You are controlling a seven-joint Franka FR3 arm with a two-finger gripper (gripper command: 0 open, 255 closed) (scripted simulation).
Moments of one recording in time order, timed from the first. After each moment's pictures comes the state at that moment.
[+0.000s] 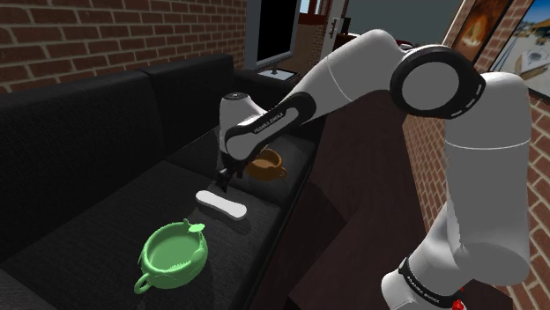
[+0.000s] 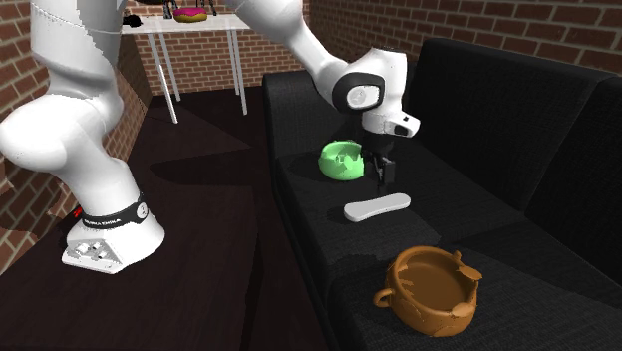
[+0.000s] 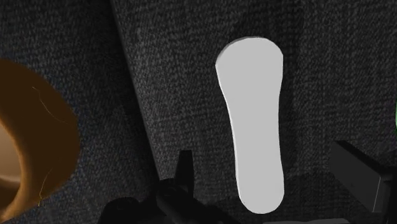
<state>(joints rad) 0.15 0.48 0.10 -1.90 -0.09 2.41 0.04</state>
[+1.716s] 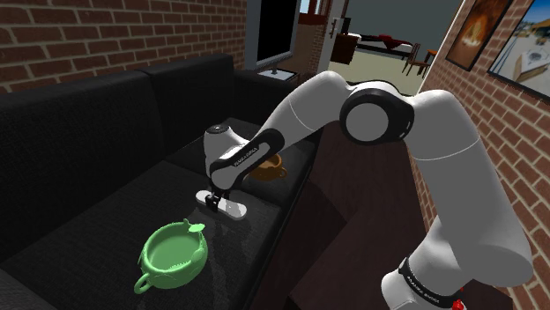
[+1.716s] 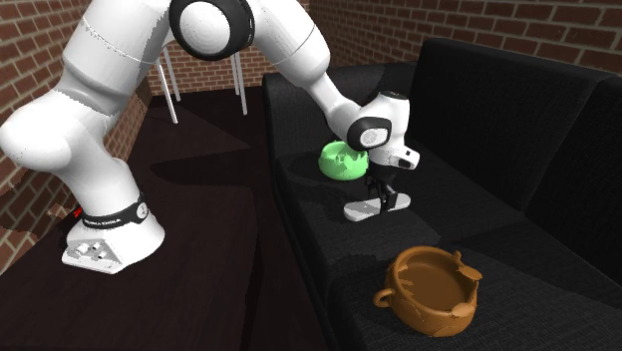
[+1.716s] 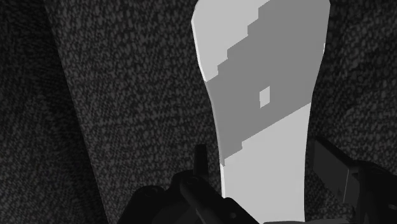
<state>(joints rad) 0.20 0.79 0.09 -1.68 -0.14 2.46 0.05</state>
